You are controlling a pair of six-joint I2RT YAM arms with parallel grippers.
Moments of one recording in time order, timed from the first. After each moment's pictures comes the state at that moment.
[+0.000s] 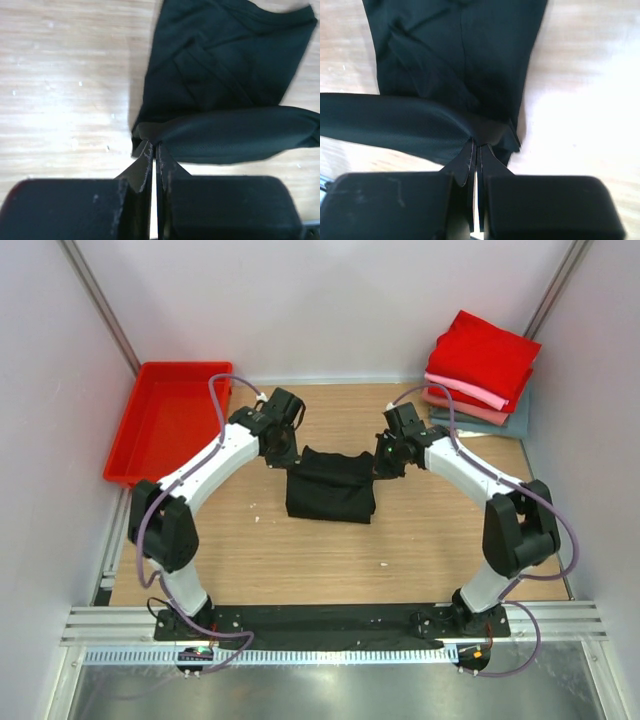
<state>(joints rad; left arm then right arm) -0.56 1.72 1.55 -0.89 -0.15 -0.63 0.40 1.62 1.22 -0.60 -0.16 0.54</state>
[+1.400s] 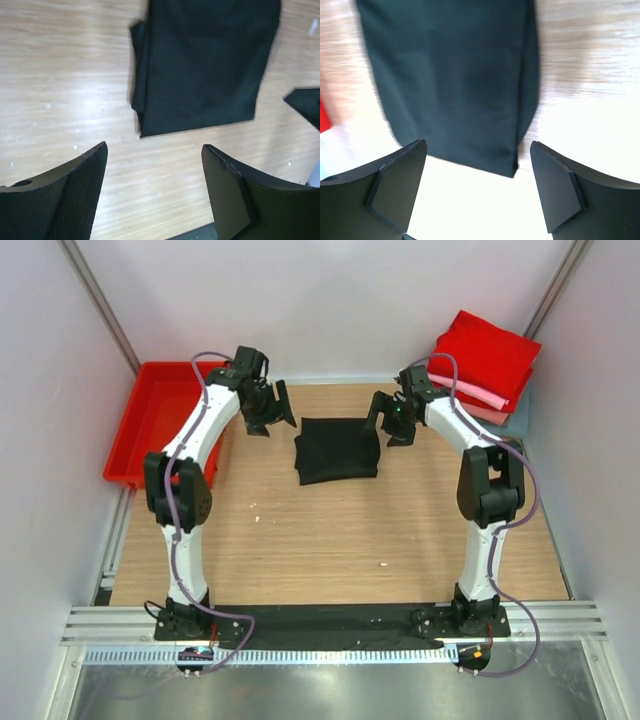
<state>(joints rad) -0.28 2.12 2.05 -0.99 0.20 -0.52 0.22 2.07 1.72 -0.67 -0.28 0.48</state>
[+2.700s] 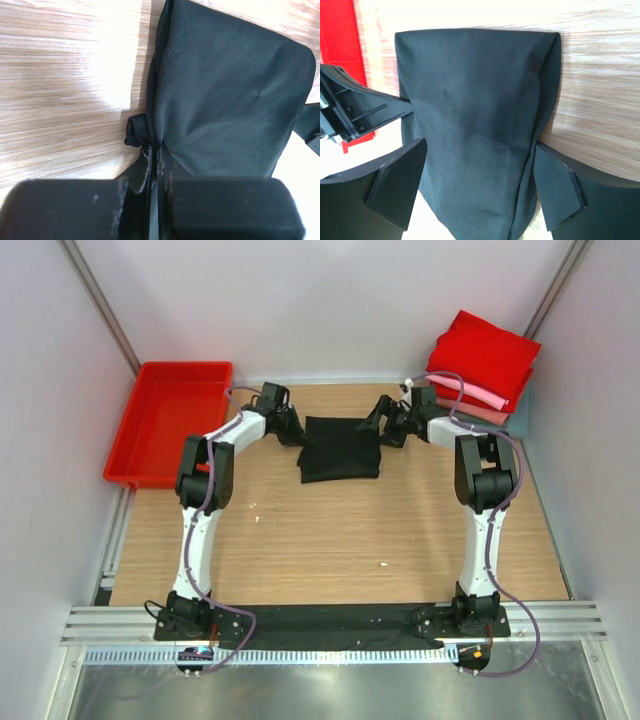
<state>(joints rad) -0.32 2.36 1.85 -0.40 0.33 -0.68 0.14 2.22 1.54 -0.09 -0.57 0.58</state>
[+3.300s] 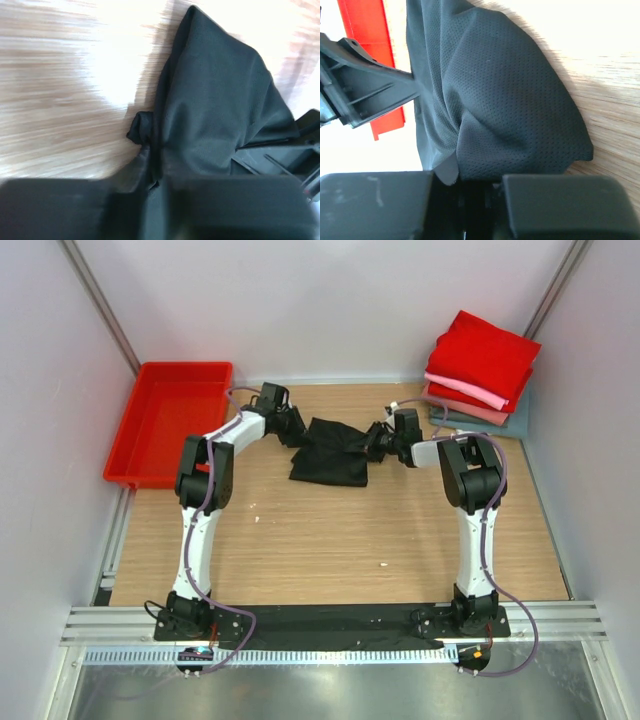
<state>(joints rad) -0.32 2.36 1.84 -0.39 0.35 -0.67 0.22 2.23 1.30 0.30 -0.64 0.85</state>
